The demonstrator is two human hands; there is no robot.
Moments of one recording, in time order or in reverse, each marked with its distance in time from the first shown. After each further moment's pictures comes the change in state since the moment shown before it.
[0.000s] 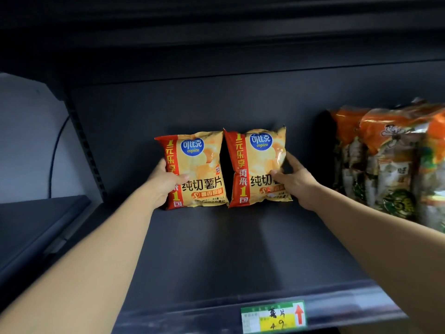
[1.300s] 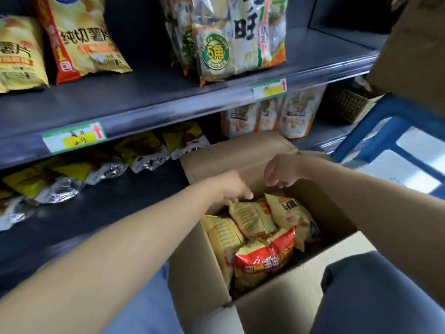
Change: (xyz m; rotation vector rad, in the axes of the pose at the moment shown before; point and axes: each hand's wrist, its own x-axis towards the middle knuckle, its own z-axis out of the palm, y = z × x) left_hand -0.363 -0.148 0.357 0.775 -0.953 -0.200; right_hand -0.275 0.175 -0.302 -0.987 -0.421 0.579
